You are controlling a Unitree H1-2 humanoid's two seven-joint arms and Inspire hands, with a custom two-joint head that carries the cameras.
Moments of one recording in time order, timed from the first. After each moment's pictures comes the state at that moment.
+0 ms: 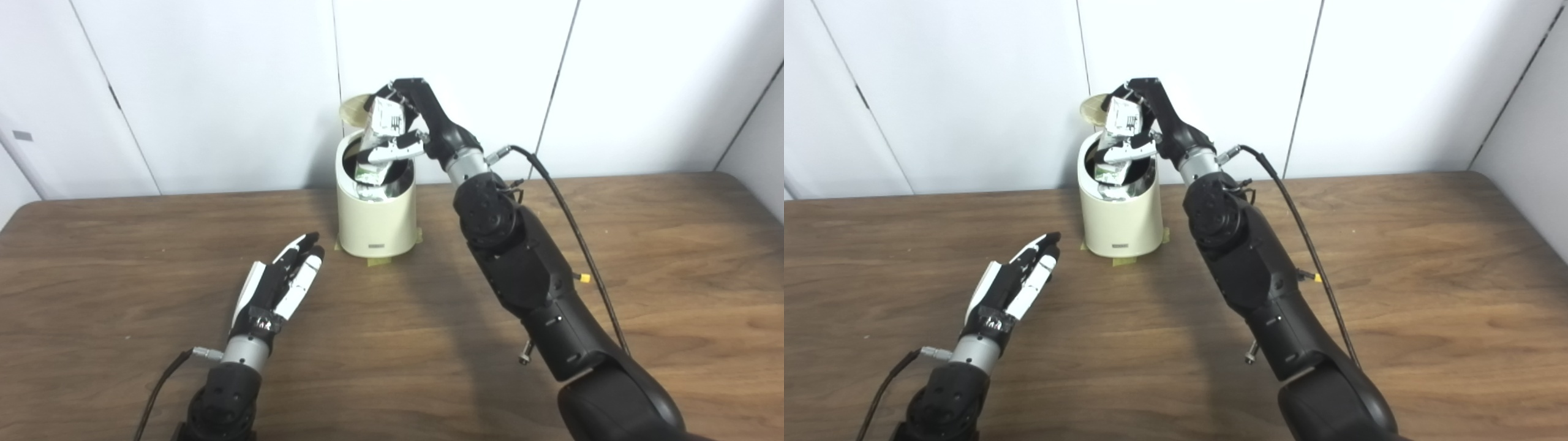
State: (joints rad) left arm -0.16 0.08 -0.12 -0.18 0.26 0.39 -0.08; right arm -0.81 -0.05 0.20 0.38 -0.51 0.06 -0.13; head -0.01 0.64
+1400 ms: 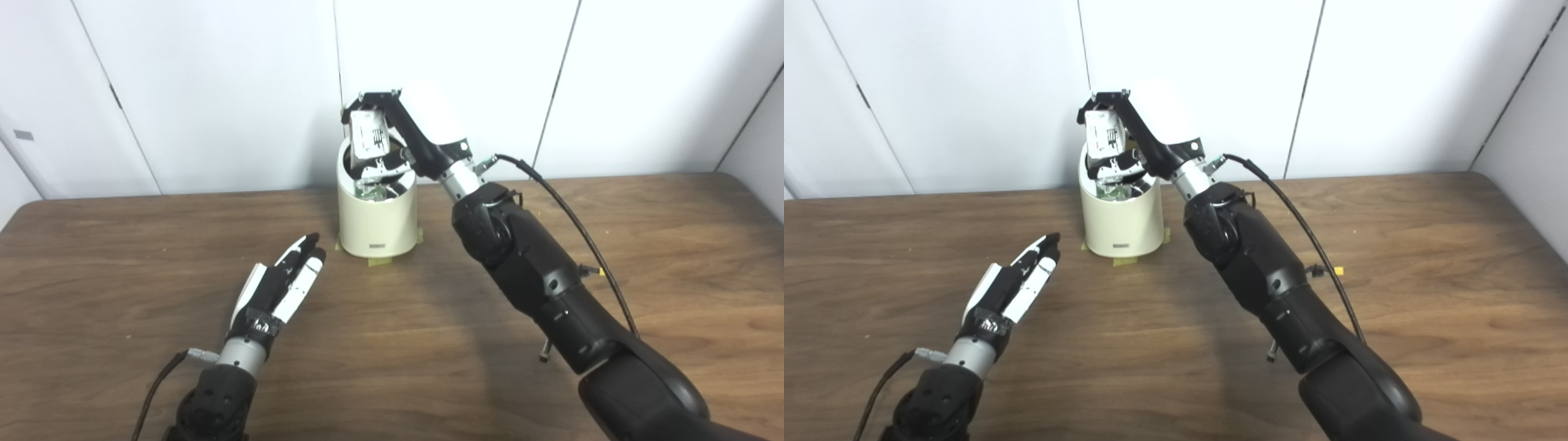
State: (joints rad) left arm -0.15 0.10 -0.12 -0.25 0.23 0.46 -0.13; right arm -0.83 -0.14 0.34 0.50 -0.77 -0.28 -0.35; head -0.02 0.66
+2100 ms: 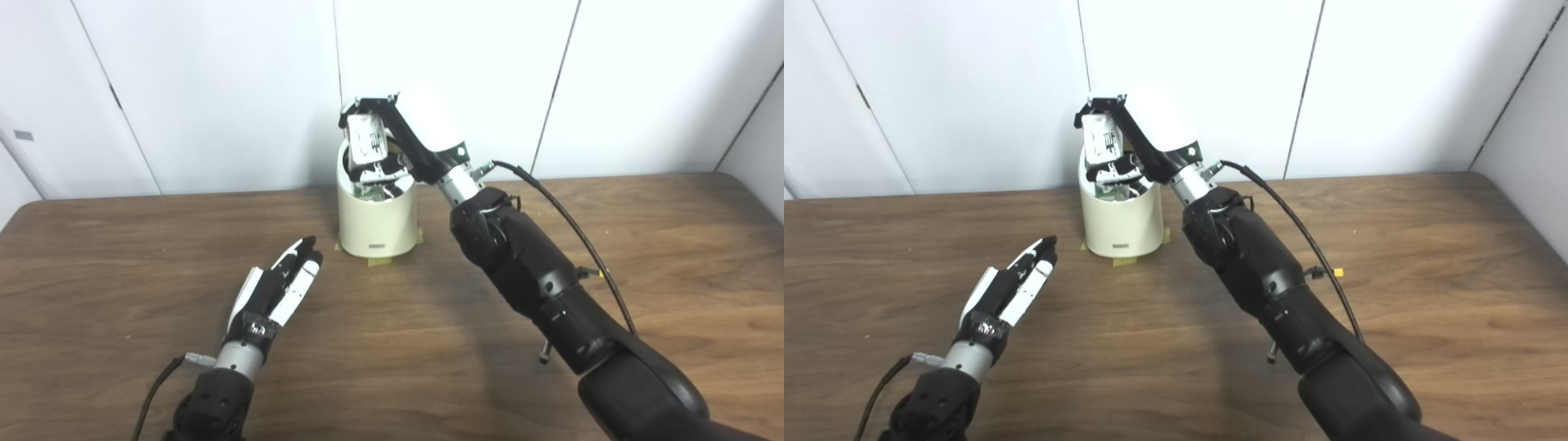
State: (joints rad) left arm -0.13 0.10 -0.11 -0.25 0.20 0.46 -0.13; right arm -0.83 -0.14 0.36 0.53 -0.87 -0.29 -0.43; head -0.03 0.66
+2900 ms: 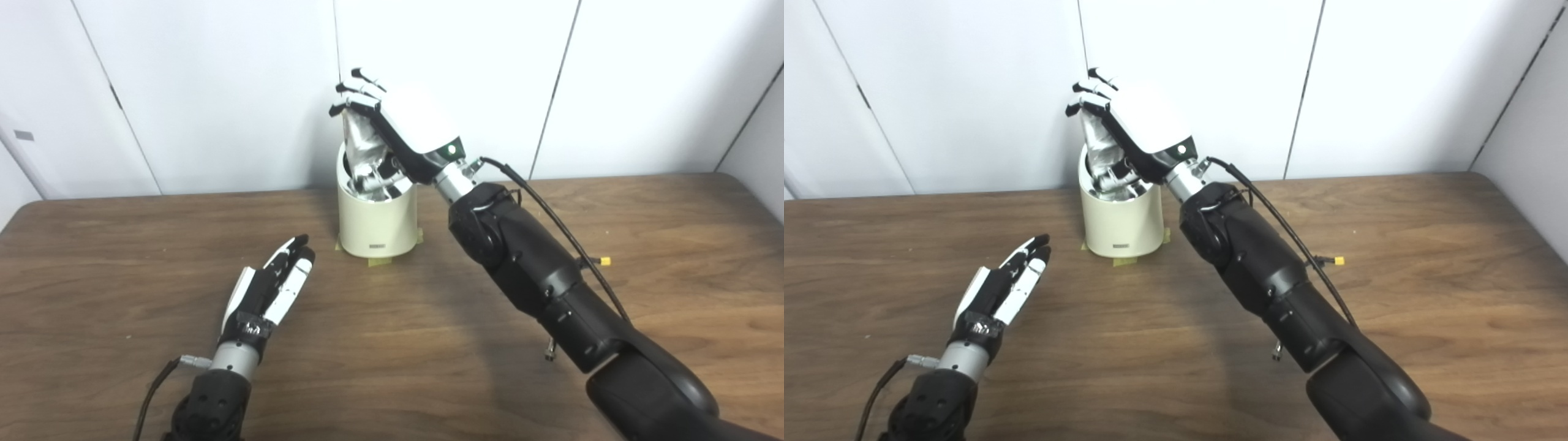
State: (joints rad) left arm -0.13 0.10 -0.10 -0.25 0.20 0.45 -0.09; right arm -0.83 -0.16 0.41 0.45 -0.97 -0.15 -0.35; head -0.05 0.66
